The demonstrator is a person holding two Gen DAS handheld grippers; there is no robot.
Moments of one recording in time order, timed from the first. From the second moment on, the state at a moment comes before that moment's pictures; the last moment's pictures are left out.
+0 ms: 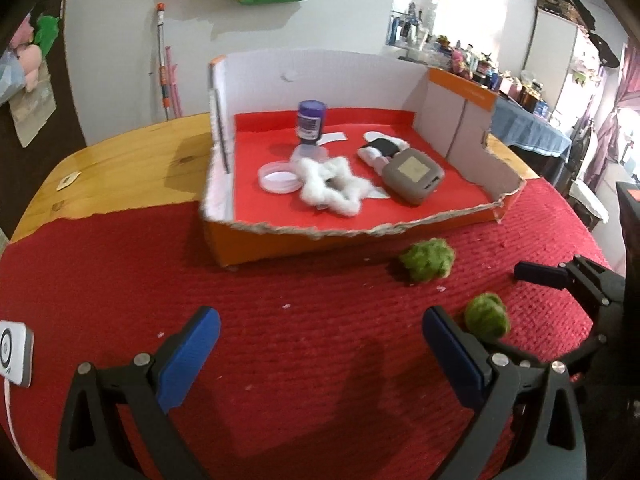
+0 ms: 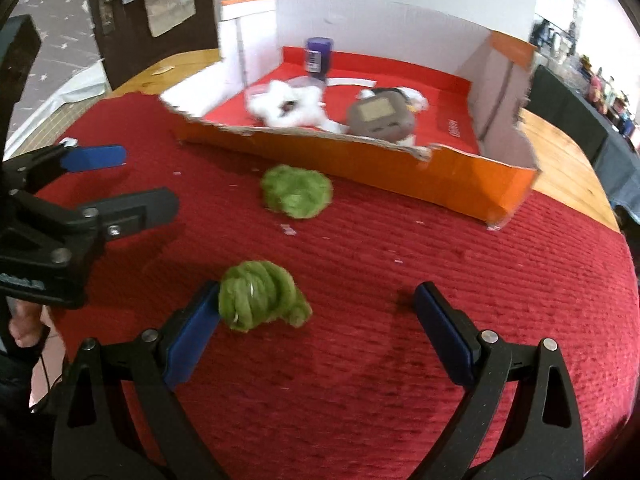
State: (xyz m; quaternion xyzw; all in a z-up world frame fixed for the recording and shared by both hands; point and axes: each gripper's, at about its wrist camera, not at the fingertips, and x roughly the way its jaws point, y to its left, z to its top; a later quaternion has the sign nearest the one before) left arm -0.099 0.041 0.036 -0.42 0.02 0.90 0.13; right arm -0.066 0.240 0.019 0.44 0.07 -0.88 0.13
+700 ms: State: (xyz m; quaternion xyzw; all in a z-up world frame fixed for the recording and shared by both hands) left arm -0.137 0.102 0.021 -0.44 0.03 0.87 0.20; right arm -0.082 0.286 0.027 0.44 0.03 -0.89 0.11
